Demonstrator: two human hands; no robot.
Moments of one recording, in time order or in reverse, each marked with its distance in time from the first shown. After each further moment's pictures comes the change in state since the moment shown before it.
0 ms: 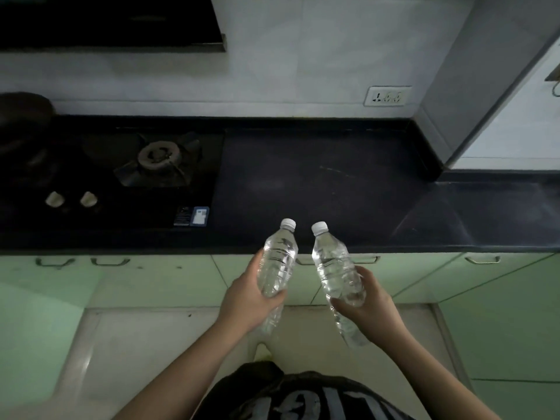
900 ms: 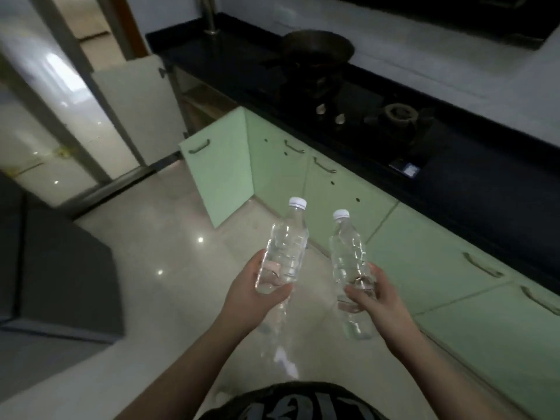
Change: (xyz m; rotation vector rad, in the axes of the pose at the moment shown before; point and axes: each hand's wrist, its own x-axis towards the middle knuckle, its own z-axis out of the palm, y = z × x) left_hand -0.410 -0.175 -0.097 -0.510 0.630 -0.208; right_hand -0.255 -0.088 0.197 0.201 -0.661 -0.346
